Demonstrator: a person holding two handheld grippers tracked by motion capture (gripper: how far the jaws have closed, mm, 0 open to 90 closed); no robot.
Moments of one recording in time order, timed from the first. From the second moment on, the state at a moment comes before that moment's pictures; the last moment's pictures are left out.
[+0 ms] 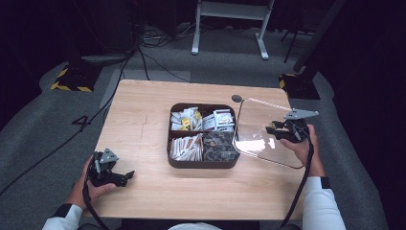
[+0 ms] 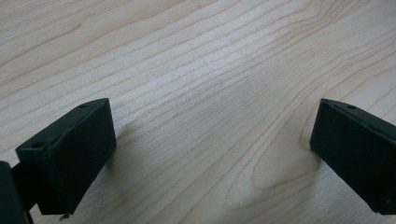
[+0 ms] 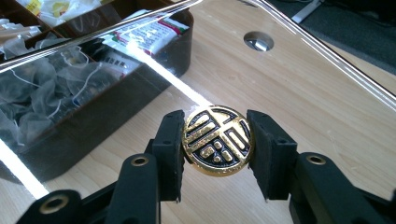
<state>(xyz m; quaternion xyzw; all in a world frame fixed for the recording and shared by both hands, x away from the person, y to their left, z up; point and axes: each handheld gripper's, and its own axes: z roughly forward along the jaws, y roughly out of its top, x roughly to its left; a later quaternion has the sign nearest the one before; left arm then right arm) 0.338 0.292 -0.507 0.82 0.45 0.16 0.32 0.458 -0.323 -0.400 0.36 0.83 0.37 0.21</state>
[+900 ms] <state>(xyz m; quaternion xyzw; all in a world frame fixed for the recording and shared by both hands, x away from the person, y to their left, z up) 0.338 0.292 -0.507 0.82 0.45 0.16 0.32 0.459 -0.349 -0.429 0.37 0.84 0.34 0.19</state>
